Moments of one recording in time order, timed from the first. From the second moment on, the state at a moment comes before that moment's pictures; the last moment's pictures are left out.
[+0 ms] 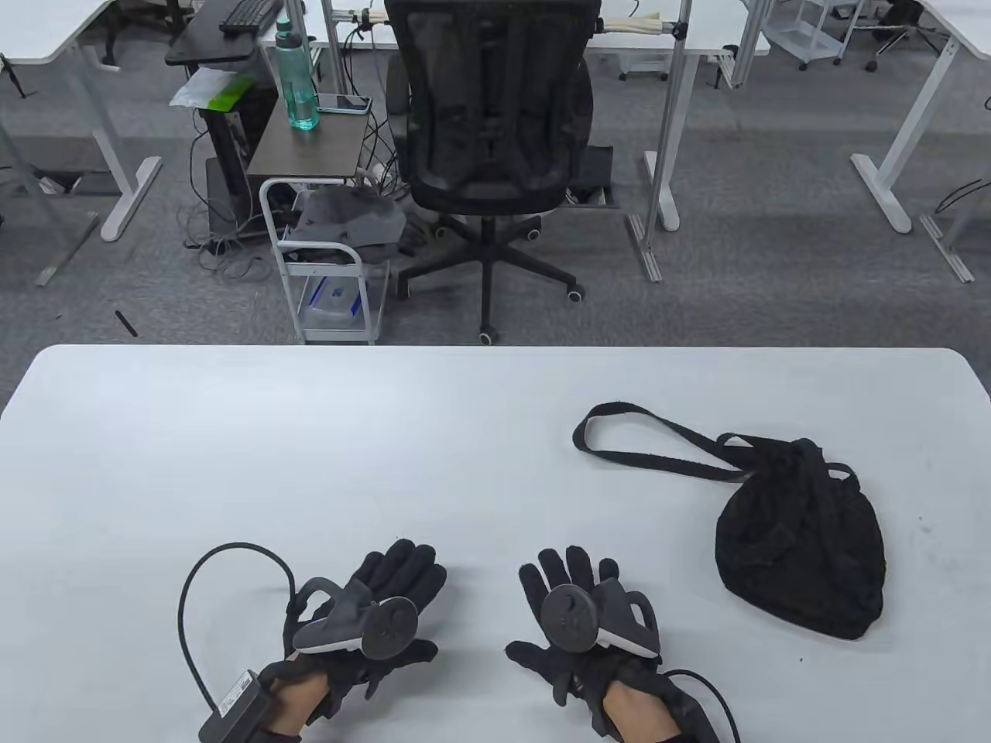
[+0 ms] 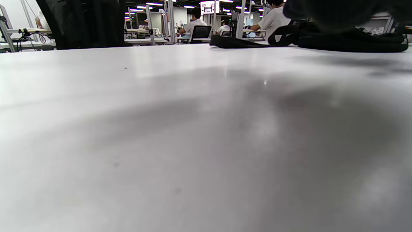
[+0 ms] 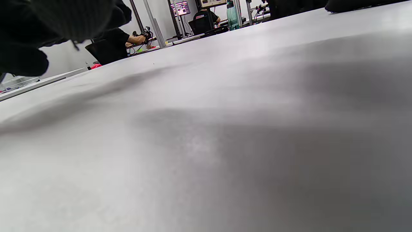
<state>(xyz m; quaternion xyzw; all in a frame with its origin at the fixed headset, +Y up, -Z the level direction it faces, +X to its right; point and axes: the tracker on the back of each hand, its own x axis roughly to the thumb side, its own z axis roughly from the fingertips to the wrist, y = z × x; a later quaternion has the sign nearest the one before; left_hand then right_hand) -0.178 -0.771 -0.316 -0.09 -0.30 -0.05 0.95 0.086 -0.796 -0.321 0.24 0.11 0.96 0.12</state>
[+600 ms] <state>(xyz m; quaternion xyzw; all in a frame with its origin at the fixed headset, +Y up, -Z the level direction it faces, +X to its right) -0.184 -0.762 -0.316 -0.07 -0.29 -0.05 0.95 0.098 -0.791 -0.324 0.24 0.12 0.95 0.14</state>
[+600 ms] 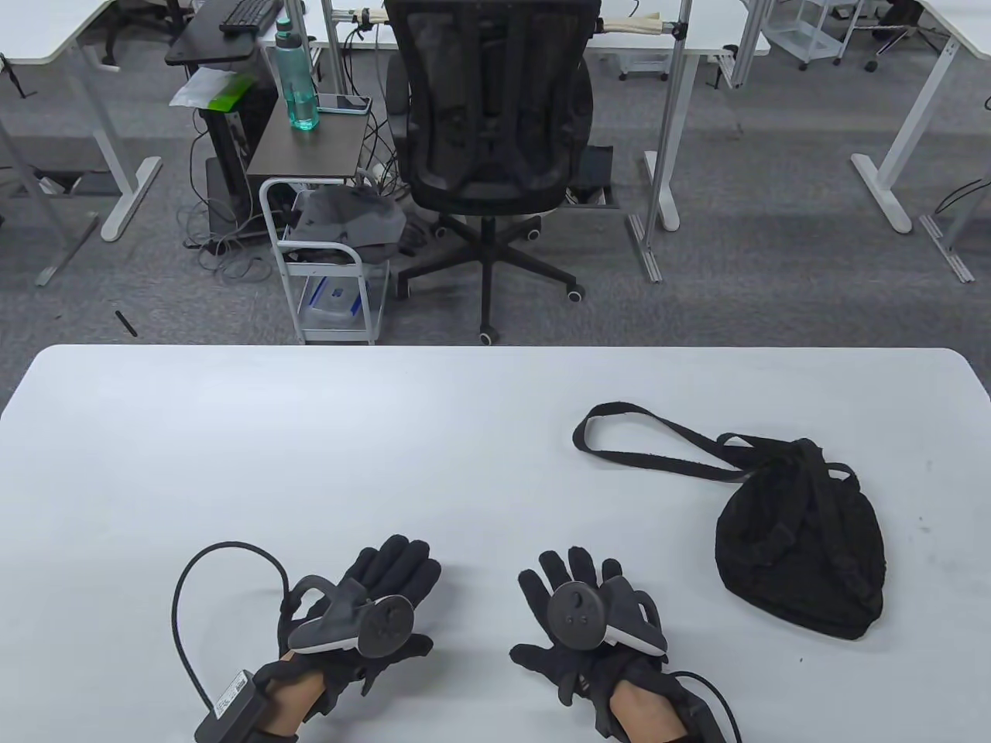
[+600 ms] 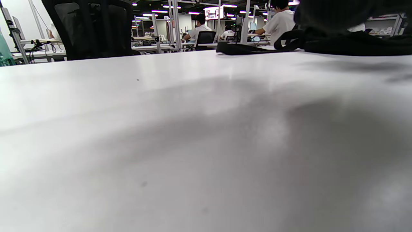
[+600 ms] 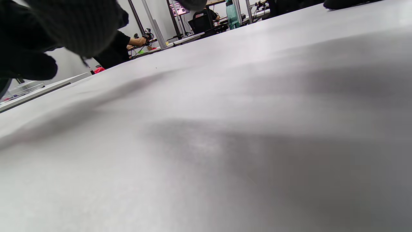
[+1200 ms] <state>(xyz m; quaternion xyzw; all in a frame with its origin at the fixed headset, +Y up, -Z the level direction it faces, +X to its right) -0.186 -0.761 -0.316 -0.06 -0.28 -0.07 0.95 0.343 -0.762 -0.374 -0.08 0.13 0.97 0.21</state>
